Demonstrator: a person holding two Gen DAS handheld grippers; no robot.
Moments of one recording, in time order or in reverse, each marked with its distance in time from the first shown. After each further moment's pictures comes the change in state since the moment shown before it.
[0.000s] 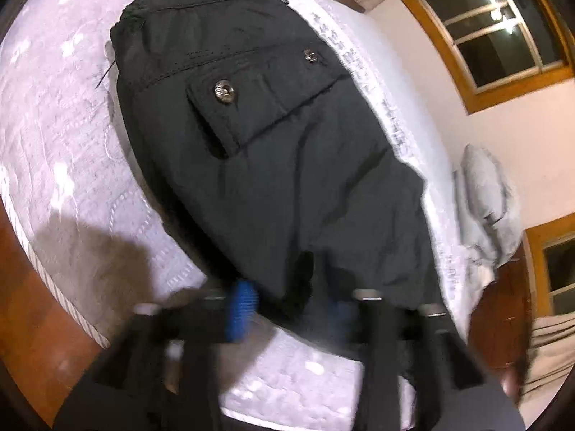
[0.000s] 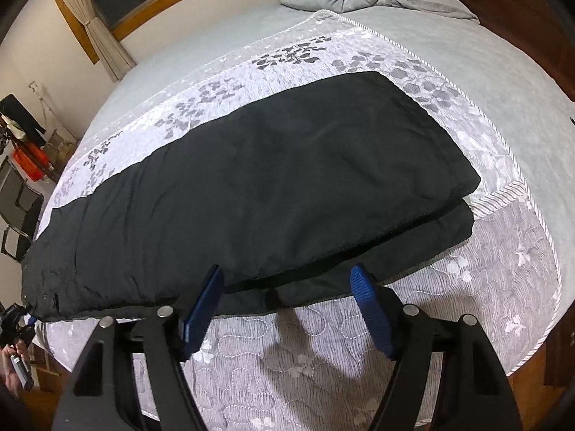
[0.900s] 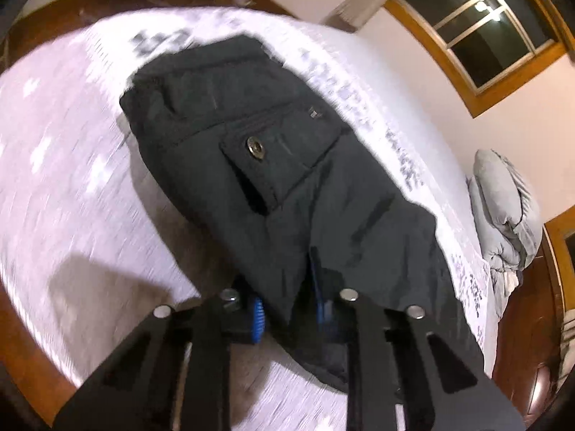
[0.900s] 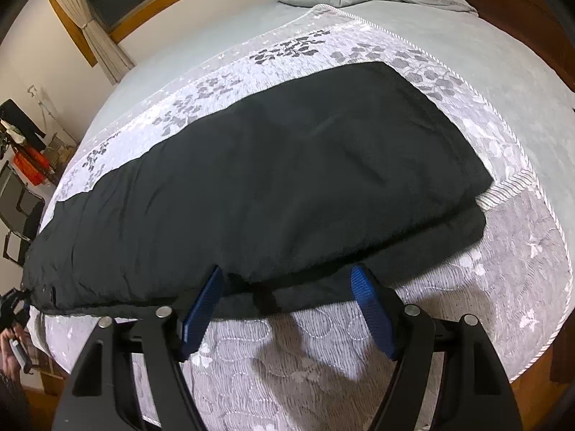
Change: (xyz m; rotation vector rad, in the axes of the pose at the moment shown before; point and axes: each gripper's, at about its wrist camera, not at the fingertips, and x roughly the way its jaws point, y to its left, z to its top) left arm 0.022 -0.034 0.049 0.133 -0.128 0.095; right arm 0.016 0.000 -0.002 0.033 0.004 0.019
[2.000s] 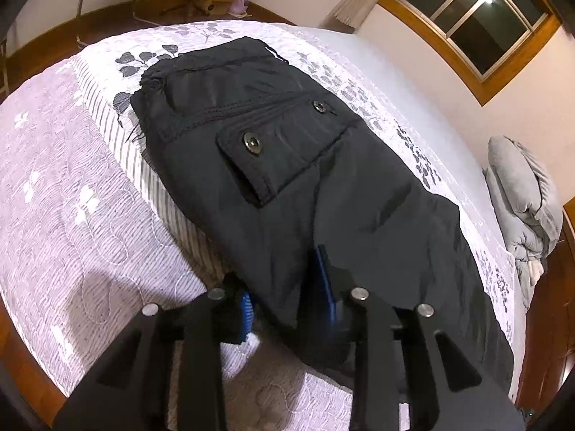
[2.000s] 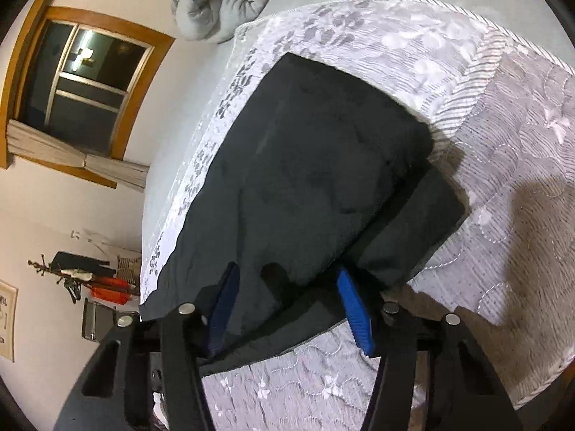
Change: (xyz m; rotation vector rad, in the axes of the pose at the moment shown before) left arm 0.021 -0.005 -0.008 0.075 -0.026 0.091; right arm 0.017 -0.096 0.003 0.550 -0.040 0.333
